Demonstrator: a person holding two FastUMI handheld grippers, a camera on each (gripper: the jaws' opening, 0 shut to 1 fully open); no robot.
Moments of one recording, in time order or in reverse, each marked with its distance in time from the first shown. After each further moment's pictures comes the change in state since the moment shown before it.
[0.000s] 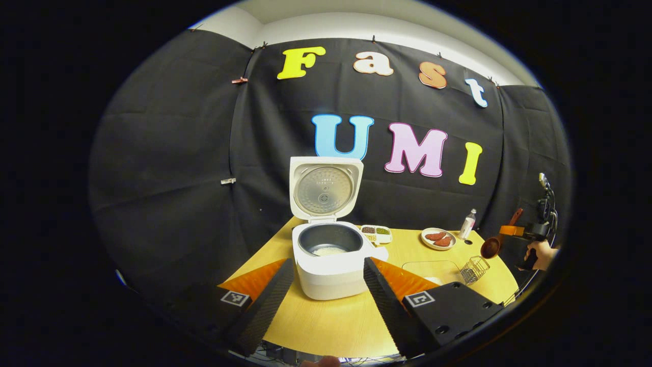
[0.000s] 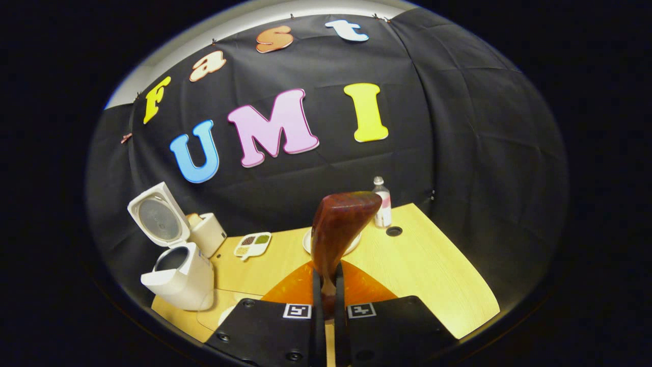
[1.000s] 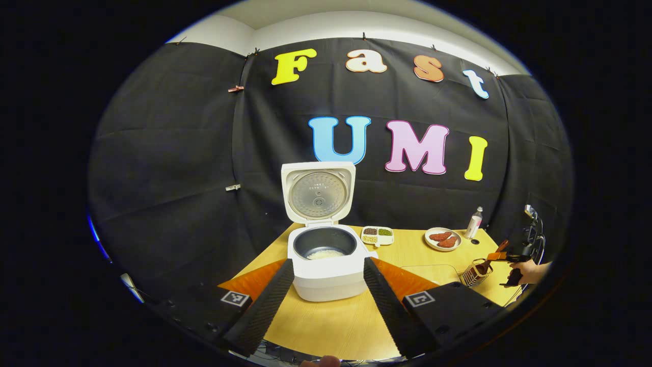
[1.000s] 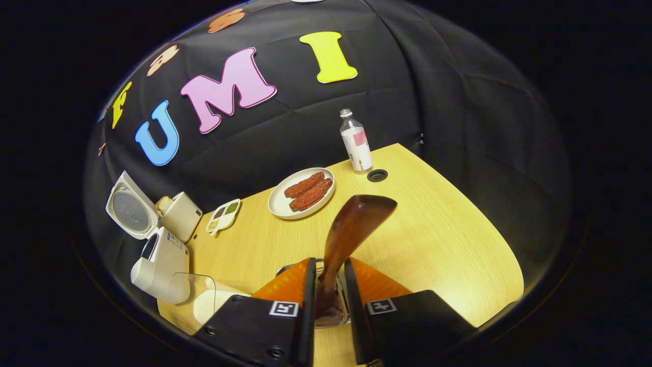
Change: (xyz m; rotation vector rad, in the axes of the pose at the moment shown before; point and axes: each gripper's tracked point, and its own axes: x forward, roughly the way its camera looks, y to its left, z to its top) left arm 0.003 -0.049 0.015 0.032 0.002 0.065; right arm 0.056 -0.065 -0.093 0.136 0.229 -0.044
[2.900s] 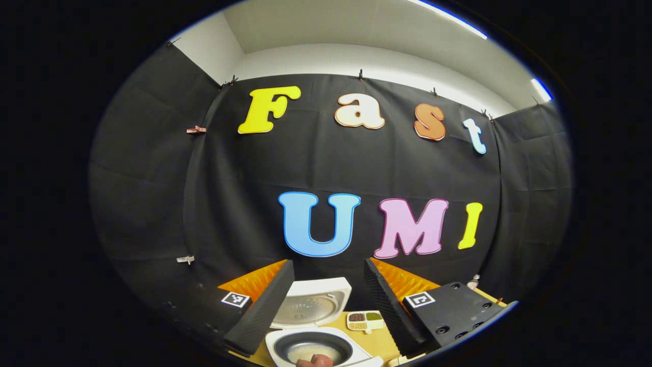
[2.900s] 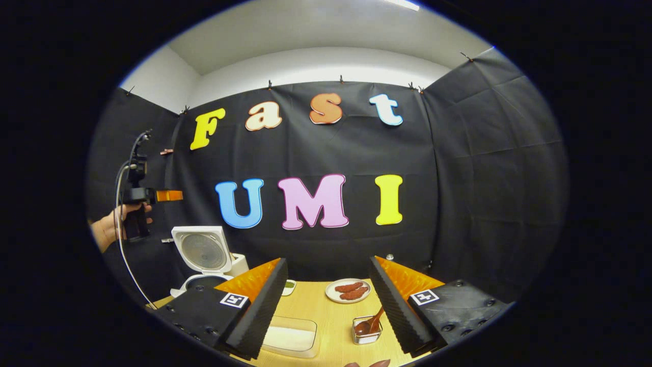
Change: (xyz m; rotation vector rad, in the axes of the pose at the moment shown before) left arm 0.223 0.023 0.256 -0.011 -0.352 -0.170; right arm -0.317 0.185 0.133 -0.295 -0.702 0.107
